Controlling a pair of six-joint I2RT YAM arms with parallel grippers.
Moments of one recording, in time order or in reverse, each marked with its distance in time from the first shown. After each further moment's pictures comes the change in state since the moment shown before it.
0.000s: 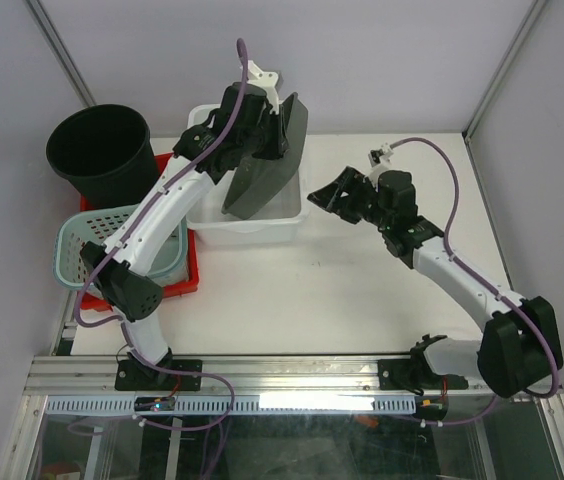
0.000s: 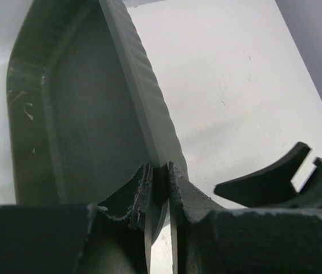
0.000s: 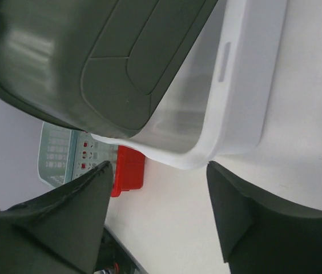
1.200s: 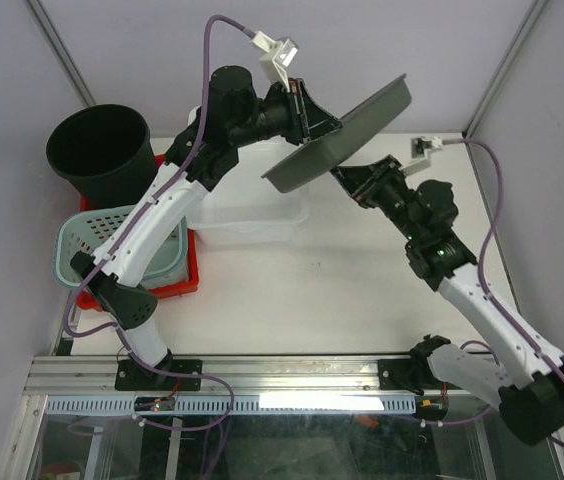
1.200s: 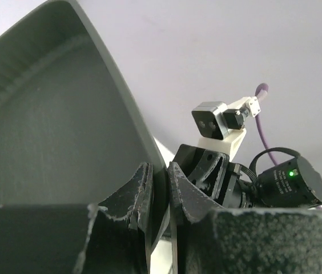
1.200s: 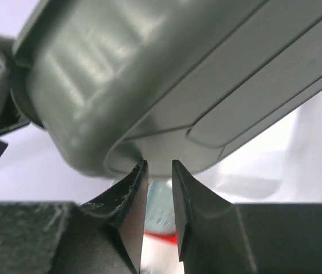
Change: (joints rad) left arm -0.041 -0.063 0.030 0.347 0.470 -0.189; right arm 0.037 -0.189 0.037 0.153 0.082 0.133
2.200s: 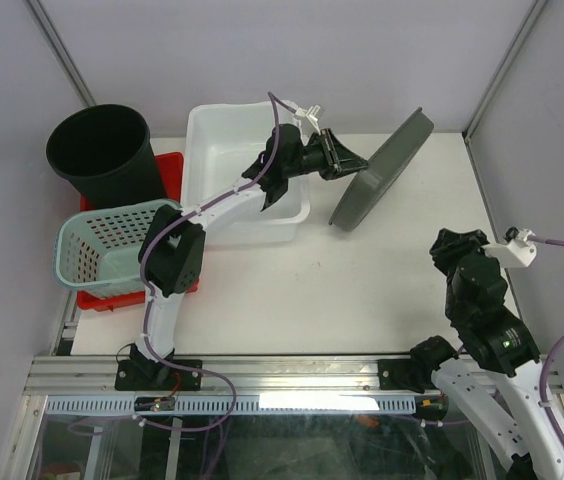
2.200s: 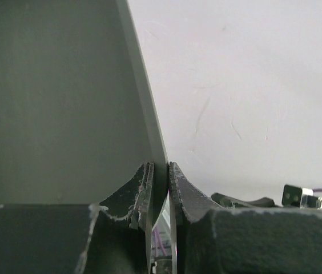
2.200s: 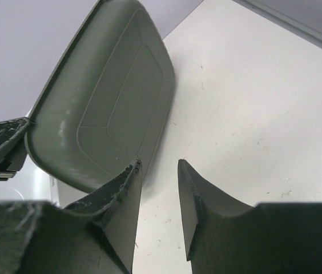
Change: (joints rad) left arm 0.001 0.351 -0.348 0.735 0.155 -0.585; right arm -0.001 -0.667 -0.158 -0.830 0.969 -0.193
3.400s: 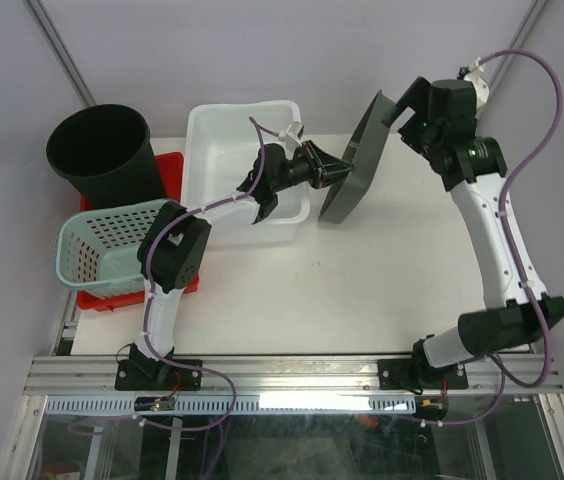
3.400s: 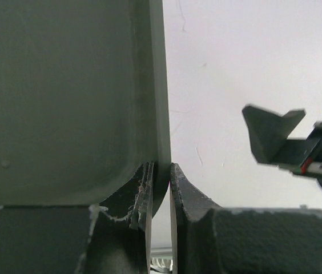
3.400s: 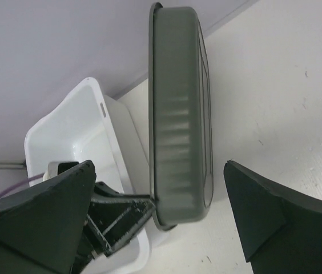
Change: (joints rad) left arm 0.060 0.037 -0.231 0.357 -0.038 -0.352; right arm -0.250 1.015 0.942 -0.119 -0.522 -0.051
